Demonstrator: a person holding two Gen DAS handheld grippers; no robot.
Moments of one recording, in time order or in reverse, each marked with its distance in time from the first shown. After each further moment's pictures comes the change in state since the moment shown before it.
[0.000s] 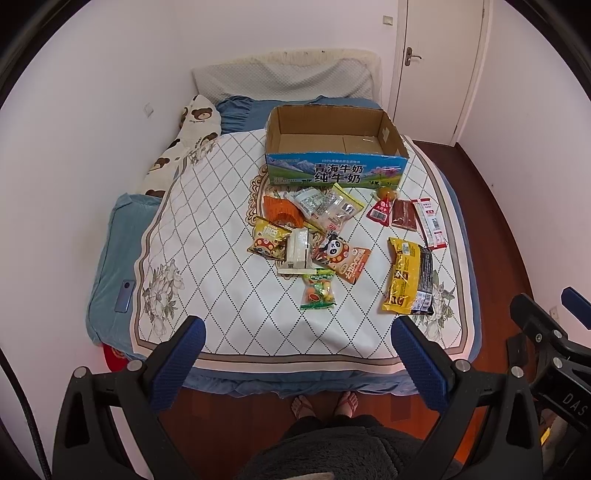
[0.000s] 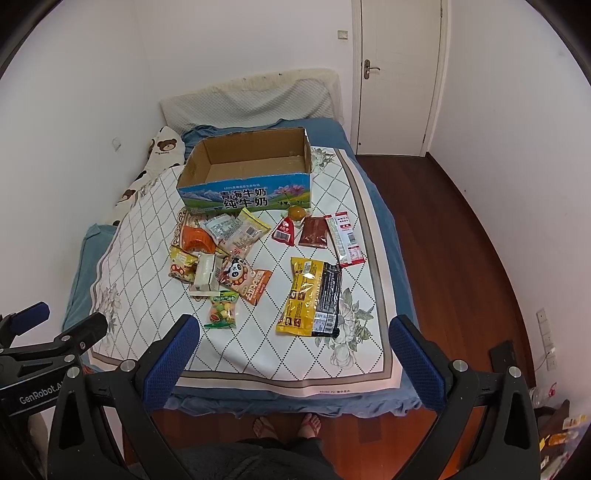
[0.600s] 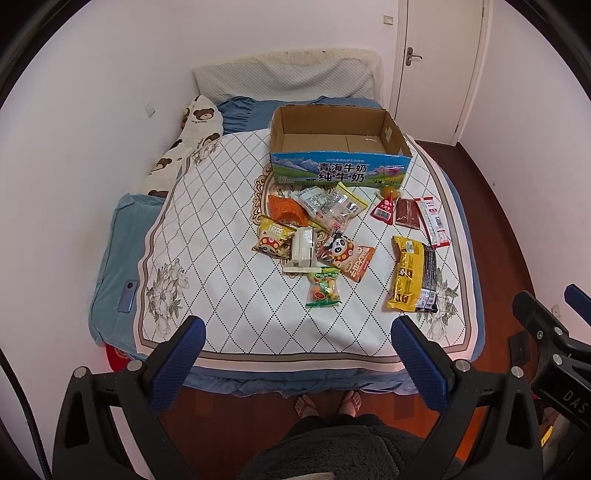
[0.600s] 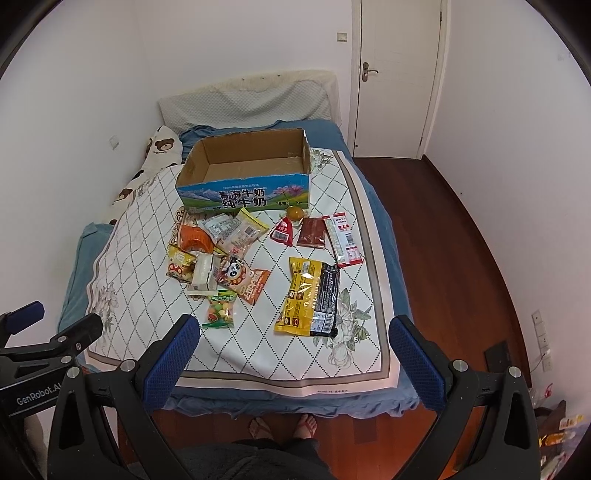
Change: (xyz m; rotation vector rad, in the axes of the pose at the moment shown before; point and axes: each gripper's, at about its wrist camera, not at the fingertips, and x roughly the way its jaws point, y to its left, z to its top) left arm 0.000 0.006 -0.007 0.005 -0.002 0.008; right arm 0.000 0.005 -0.003 -0.005 -0.008 -0.021
